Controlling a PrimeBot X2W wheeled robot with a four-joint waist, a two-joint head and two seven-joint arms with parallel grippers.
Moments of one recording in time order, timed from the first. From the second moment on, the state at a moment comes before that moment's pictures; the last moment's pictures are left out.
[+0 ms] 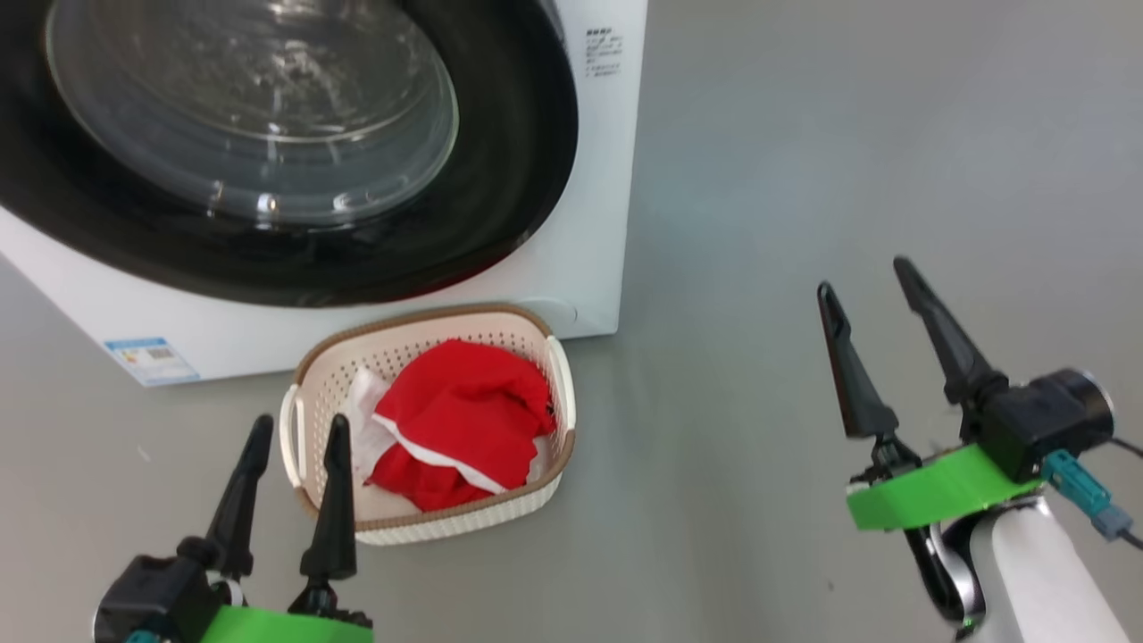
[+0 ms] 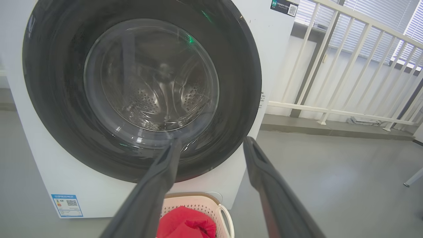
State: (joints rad) left arm -0.07 0.13 -0.12 0.01 -0.37 0.03 -0.25; right arm -0.23 -0.06 0.05 0.12 0.15 0.13 -0.26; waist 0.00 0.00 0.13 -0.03
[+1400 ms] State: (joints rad) left arm 0.10 0.14 -0.07 0.01 -0.33 0.02 -0.25; right arm -0.03 -0.05 0.04 0.07 0.16 0.13 -0.26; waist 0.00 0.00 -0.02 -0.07
